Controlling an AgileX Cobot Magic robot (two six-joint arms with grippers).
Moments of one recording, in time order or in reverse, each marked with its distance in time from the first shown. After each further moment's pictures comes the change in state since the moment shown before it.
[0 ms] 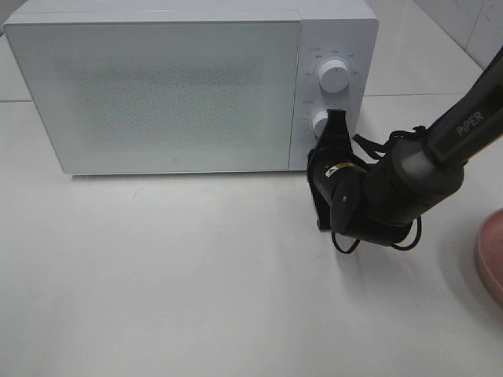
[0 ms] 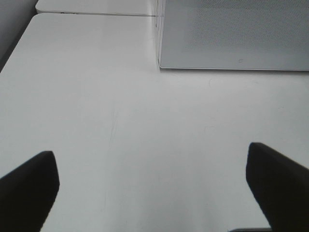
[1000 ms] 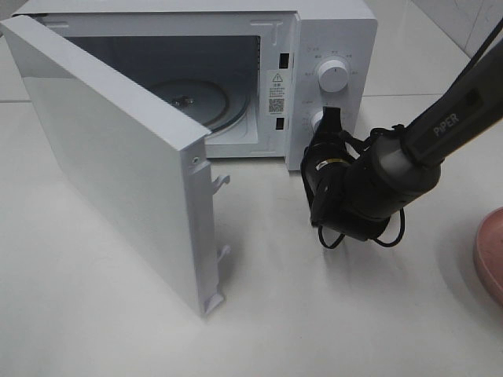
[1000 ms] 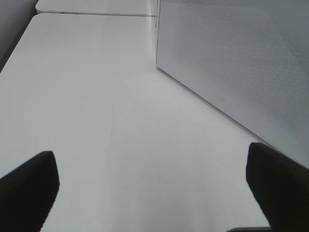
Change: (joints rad) left arm 0.000 0.000 0.000 0.000 0.000 0.000; right arm 0.021 0.041 -0.084 0.141 -0.001 -0.078
